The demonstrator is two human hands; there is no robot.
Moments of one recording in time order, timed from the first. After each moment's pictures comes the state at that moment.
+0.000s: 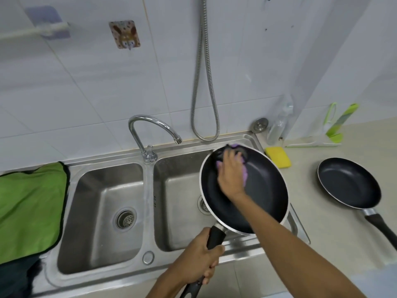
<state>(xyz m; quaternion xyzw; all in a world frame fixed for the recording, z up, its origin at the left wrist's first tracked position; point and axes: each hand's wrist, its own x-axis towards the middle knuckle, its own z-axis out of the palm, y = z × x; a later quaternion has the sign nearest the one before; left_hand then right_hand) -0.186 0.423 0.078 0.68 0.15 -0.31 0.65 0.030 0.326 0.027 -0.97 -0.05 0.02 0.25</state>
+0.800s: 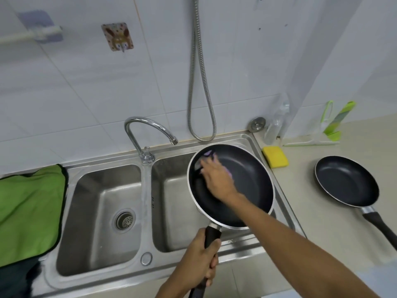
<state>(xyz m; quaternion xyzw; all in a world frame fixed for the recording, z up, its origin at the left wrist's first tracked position) -0.189 0.406 0.073 0.65 0.22 -0.26 0.68 0.024 0.330 0.025 -0.93 -0.25 0.05 0.25</state>
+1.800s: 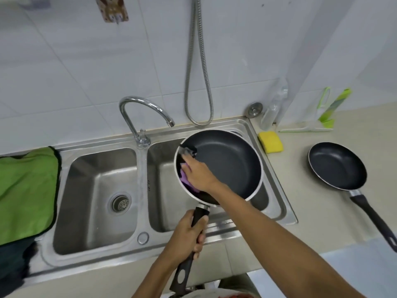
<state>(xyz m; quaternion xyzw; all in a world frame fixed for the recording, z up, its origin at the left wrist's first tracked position) -0.198 0.421 0.060 0.65 0.22 -0.23 0.69 -0.021 0.370 0.057 -0.87 -0.21 0.23 0.38</state>
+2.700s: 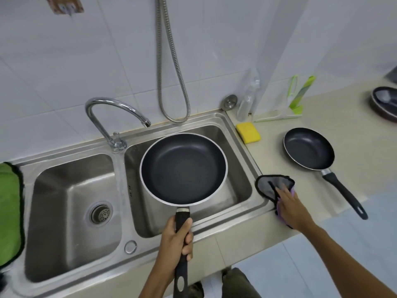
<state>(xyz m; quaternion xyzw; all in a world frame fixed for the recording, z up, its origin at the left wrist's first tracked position) -0.210 0.422 0.037 0.55 0.27 -0.18 0.77 -0.099 0.024 -0.070 -0.99 0.00 0.15 0.04</state>
